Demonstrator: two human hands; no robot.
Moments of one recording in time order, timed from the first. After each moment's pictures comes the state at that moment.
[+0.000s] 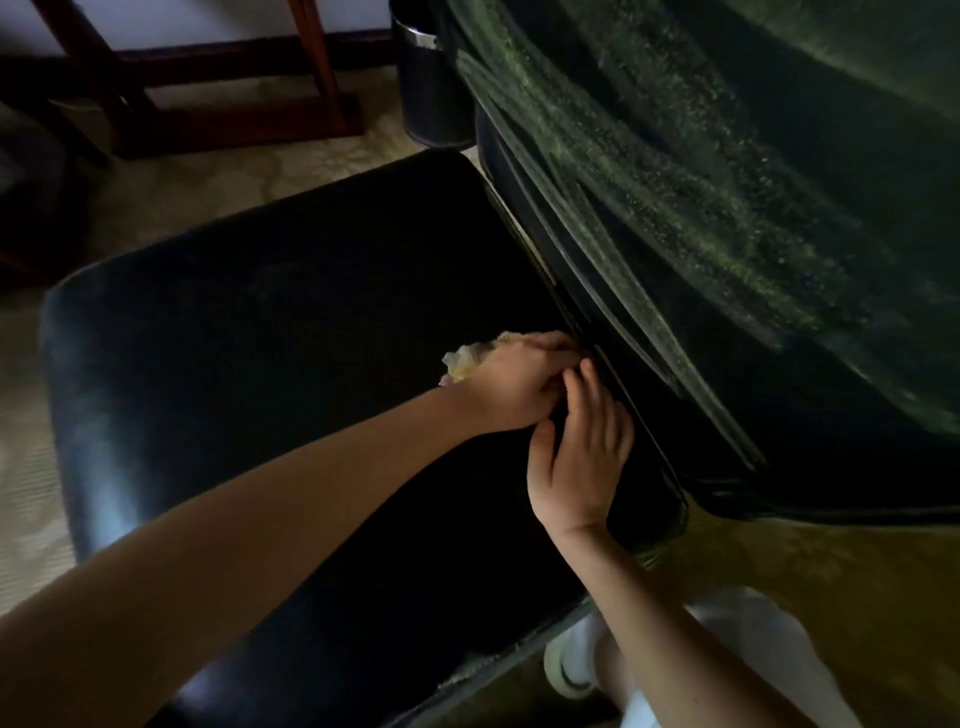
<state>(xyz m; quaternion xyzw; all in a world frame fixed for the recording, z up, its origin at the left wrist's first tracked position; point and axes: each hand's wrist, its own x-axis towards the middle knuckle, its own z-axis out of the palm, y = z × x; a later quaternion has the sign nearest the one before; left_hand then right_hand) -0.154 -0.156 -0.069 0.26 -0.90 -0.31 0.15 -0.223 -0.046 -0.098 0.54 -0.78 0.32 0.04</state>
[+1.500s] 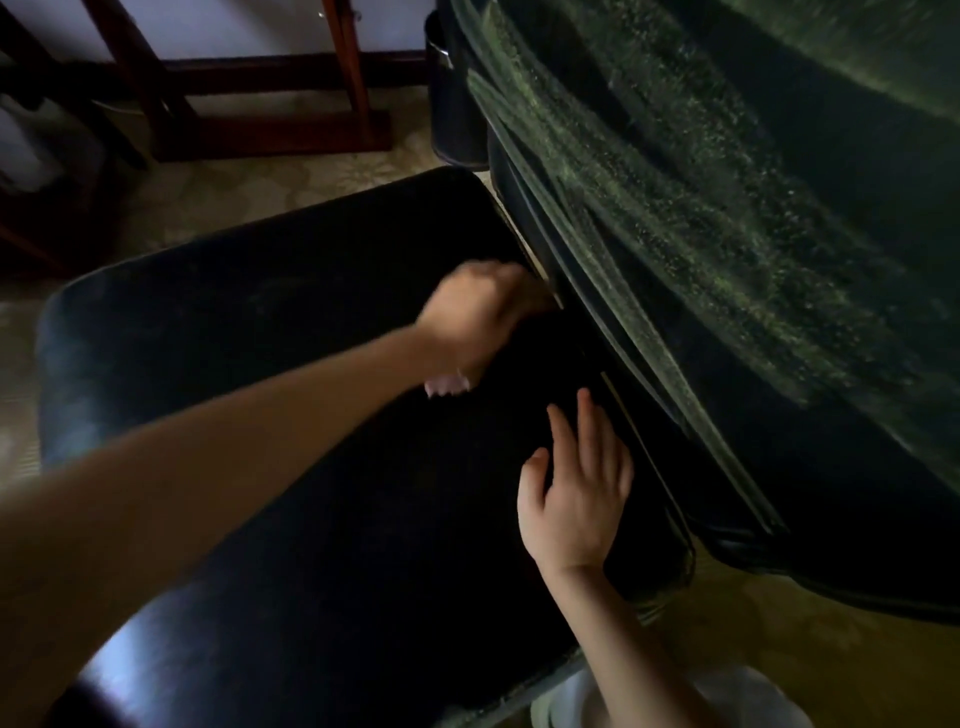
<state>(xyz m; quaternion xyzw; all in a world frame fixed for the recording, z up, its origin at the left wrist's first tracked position) -0.135 -0.232 -0.053 0.40 -0.87 -0.21 0.19 -0.229 -0.055 -0.104 0.58 -0.77 0.26 0.05</state>
